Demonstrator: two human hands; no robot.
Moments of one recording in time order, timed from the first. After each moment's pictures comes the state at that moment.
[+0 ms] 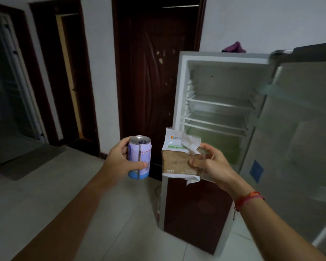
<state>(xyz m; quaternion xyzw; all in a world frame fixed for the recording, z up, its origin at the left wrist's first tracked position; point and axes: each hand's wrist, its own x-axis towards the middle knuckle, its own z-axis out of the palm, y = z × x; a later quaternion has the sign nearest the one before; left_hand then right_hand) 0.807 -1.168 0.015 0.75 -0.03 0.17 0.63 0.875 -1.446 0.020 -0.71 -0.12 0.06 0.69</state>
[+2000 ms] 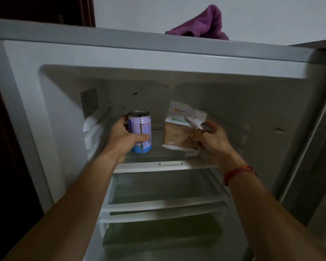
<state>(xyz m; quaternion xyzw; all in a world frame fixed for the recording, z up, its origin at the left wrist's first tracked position) 1.580 -1.401 0.113 0.69 -0.19 0.06 0.70 1.482 -1.626 0.123 -0.70 0.11 -0.28 0.65</state>
